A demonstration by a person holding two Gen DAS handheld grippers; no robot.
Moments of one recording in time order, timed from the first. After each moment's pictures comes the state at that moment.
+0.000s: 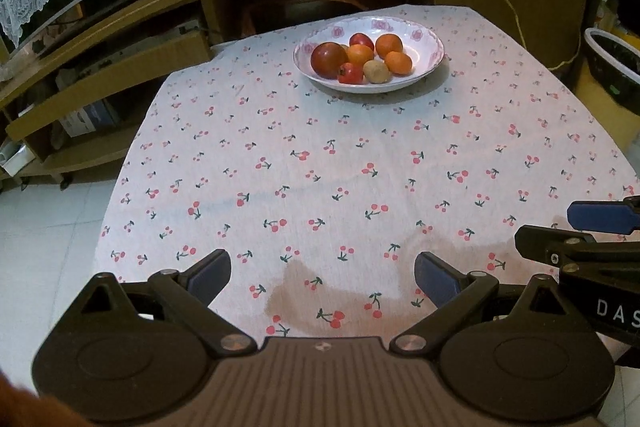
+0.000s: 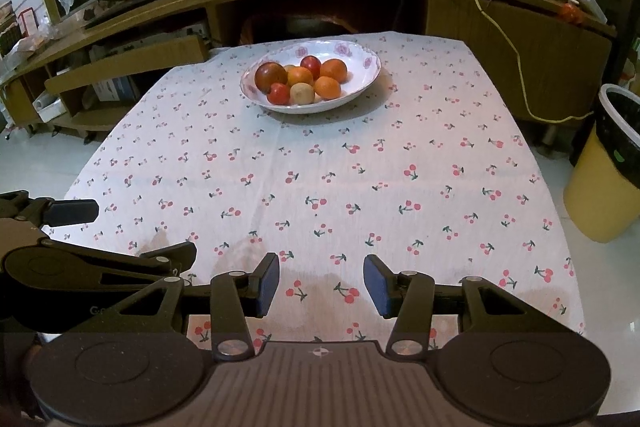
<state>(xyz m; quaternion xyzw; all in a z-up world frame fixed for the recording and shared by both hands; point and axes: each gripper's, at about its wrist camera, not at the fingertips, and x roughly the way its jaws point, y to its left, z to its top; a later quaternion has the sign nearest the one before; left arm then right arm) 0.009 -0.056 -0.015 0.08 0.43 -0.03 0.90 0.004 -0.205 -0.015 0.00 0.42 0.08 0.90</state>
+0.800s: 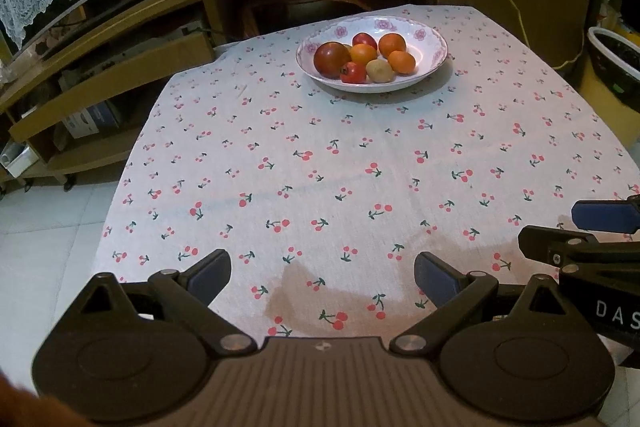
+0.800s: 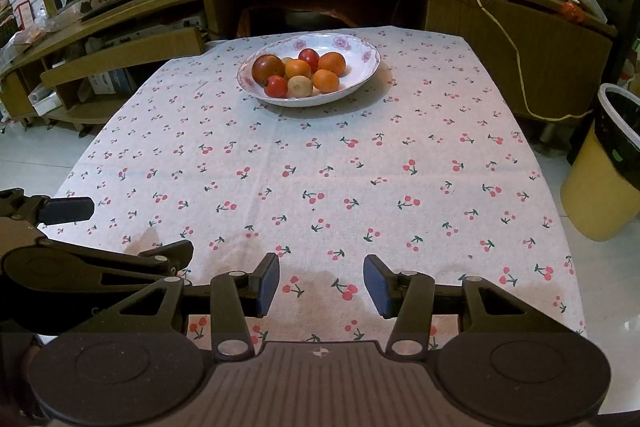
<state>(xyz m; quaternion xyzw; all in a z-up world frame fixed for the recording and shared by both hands) 0.009 -0.056 -0.017 0.09 0.43 -0.03 0.90 0.005 -0.202 -0.018 0.00 0.43 0.08 0.90</state>
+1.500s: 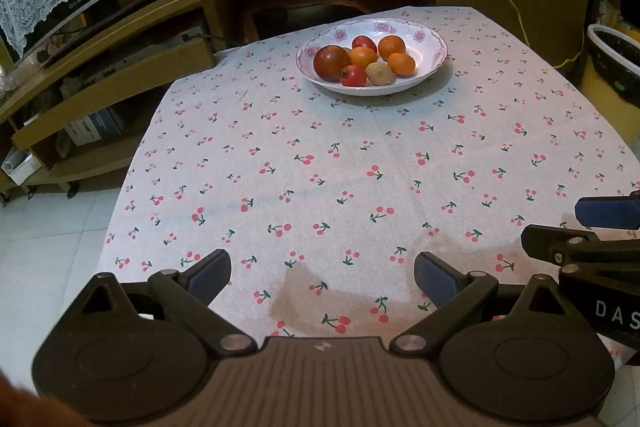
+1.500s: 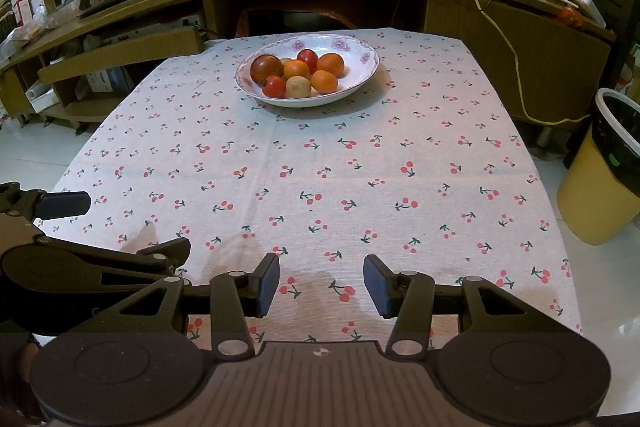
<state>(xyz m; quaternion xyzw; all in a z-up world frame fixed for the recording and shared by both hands) 0.008 -0.058 -0.017 0.10 0.42 -0.02 0.90 0.006 -0.201 -0.018 -0.01 0.42 0.07 0.90</state>
